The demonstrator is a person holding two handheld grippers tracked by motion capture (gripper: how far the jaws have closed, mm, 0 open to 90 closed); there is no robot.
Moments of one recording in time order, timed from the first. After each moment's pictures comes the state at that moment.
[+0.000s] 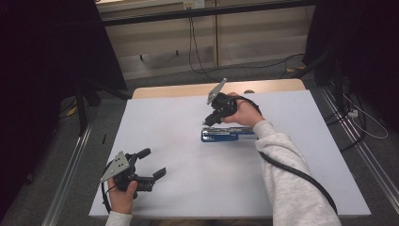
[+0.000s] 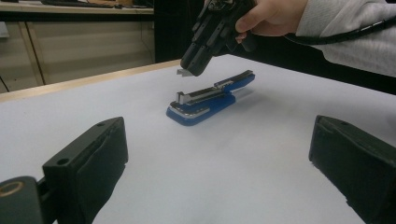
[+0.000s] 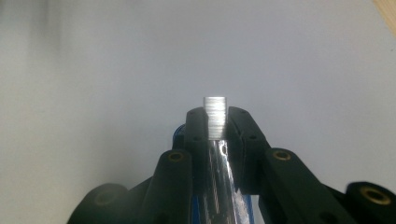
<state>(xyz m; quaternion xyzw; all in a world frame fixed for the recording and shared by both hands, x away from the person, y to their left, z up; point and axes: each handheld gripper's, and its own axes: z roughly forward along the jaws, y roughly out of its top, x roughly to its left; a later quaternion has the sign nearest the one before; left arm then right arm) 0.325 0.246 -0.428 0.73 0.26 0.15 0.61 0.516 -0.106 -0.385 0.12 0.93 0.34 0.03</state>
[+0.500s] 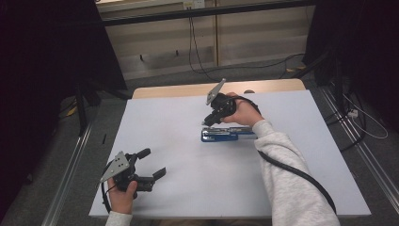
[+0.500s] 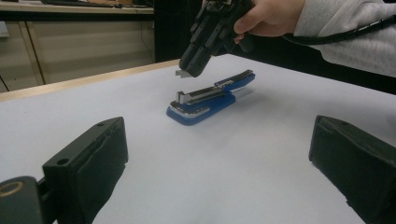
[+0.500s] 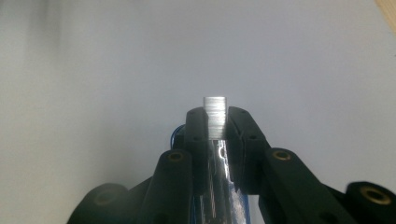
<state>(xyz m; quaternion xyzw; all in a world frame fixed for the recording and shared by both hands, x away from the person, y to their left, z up) 0.326 0.246 -0.428 0.73 0.25 0.16 0.61 0.519 -0.104 -0.388 0.11 0.93 0.34 0.03</state>
